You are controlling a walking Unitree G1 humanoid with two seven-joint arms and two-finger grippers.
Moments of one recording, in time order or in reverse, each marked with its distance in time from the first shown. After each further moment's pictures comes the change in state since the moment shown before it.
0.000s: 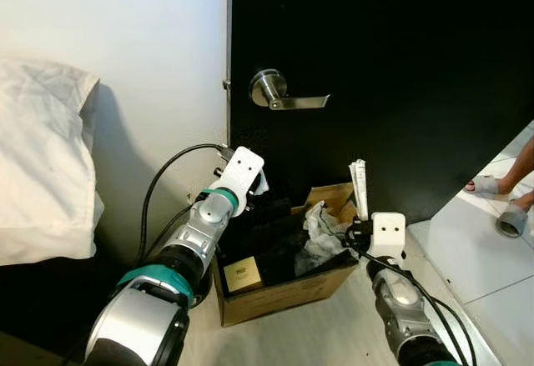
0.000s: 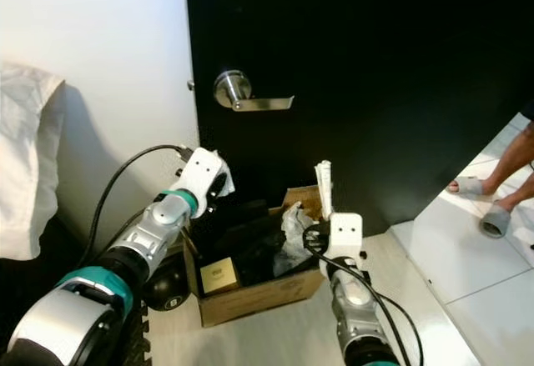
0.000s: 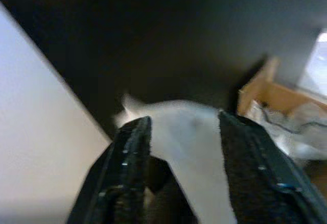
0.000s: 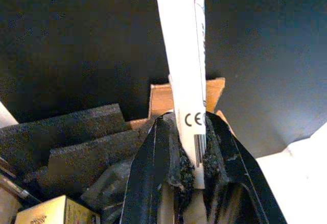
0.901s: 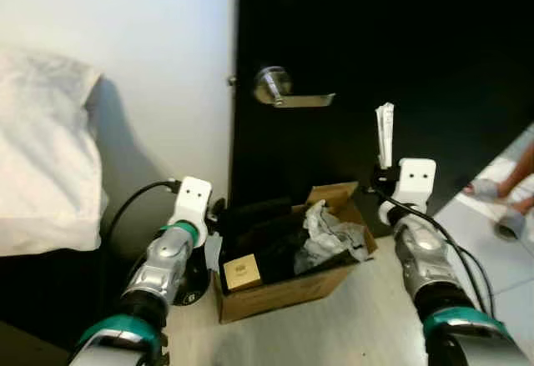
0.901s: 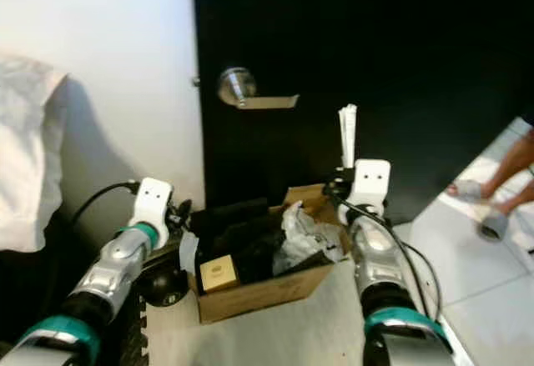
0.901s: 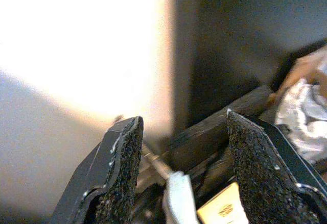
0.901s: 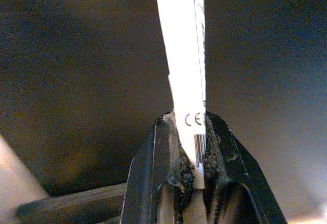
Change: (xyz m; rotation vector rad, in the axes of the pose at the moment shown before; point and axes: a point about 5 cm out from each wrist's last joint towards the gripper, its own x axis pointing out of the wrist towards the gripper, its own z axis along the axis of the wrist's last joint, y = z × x) left arm -0.045 0.046 -0.067 -0.207 0.072 0.166; right arm 0.048 0.000 0.083 0.053 -0.147 0.106
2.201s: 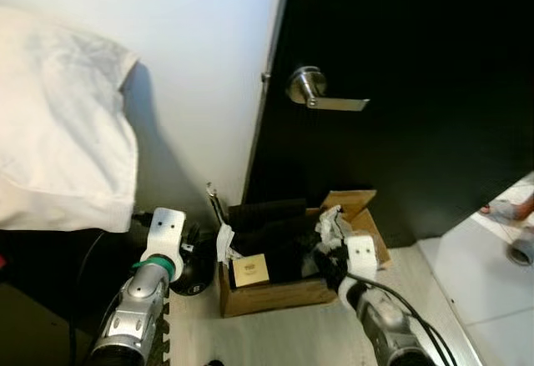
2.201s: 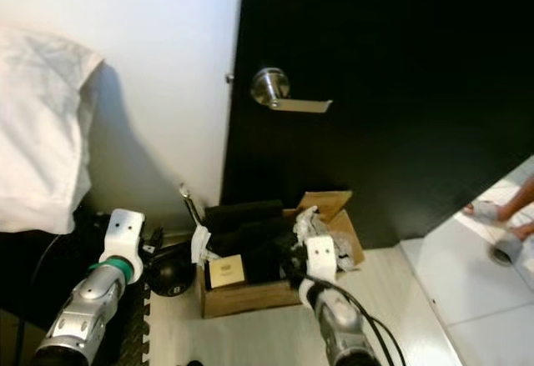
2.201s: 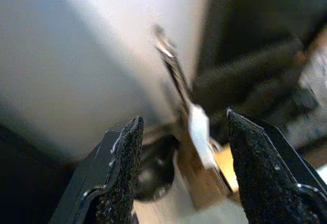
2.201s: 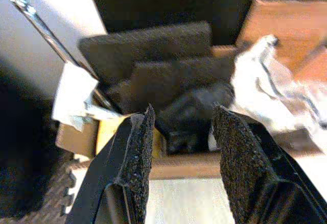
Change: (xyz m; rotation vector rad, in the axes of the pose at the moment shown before) left arm -0.044 -0.005 -0.048 0.016 0.111 0.030; right arm -0.094 0.025 -0.125 0.064 0.380 0.096
